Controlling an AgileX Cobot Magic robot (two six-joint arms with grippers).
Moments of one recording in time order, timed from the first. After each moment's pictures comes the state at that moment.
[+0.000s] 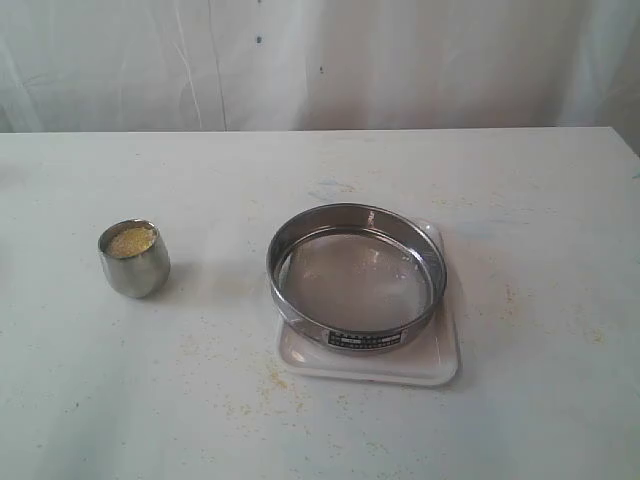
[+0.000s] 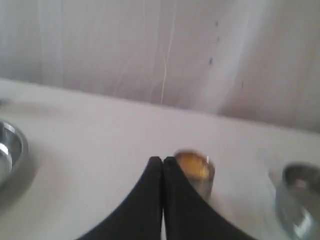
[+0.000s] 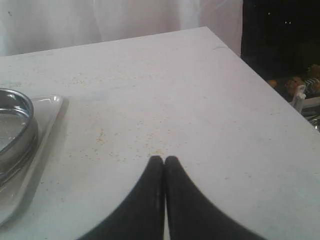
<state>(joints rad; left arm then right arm) 0.05 0.00 0.03 -0.29 0.01 0.04 -0.11 0.00 0.00 -0.04 0.36 0.11</state>
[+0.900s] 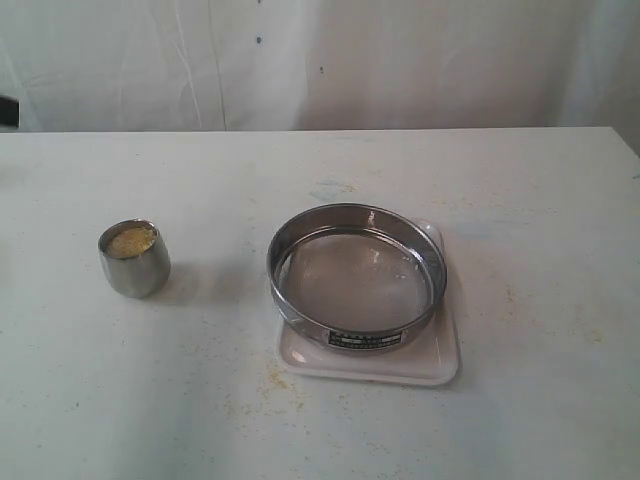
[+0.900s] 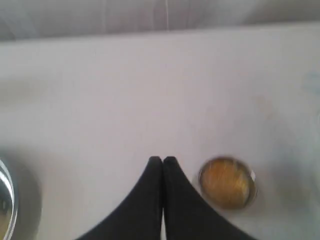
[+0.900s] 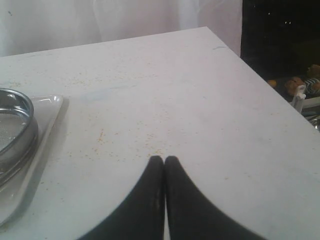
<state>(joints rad) 0.10 1.22 -0.97 -0.21 0.47 0.22 -0.11 0.00 0.00 -0.04 0.36 0.11</state>
